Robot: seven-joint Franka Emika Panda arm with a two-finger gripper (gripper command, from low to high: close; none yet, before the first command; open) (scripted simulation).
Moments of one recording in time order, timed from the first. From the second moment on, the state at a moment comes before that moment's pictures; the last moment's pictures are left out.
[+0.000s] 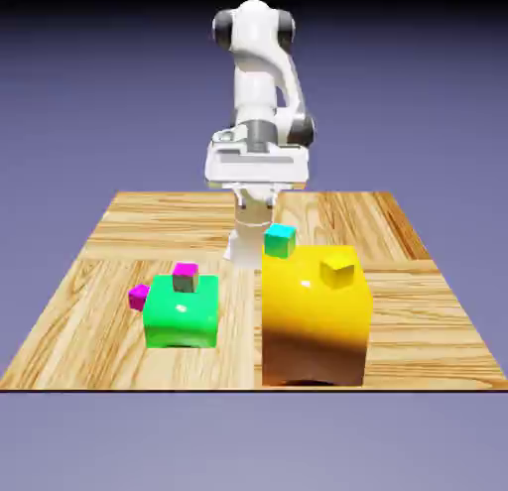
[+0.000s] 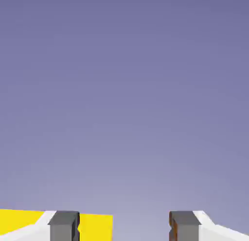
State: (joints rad) arm -0.02 -0.53 -0.02 -2.79 0.04 2.99 0.76
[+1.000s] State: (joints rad) arm -0.66 0.44 -0.35 -2.46 0.97 2.27 1.02
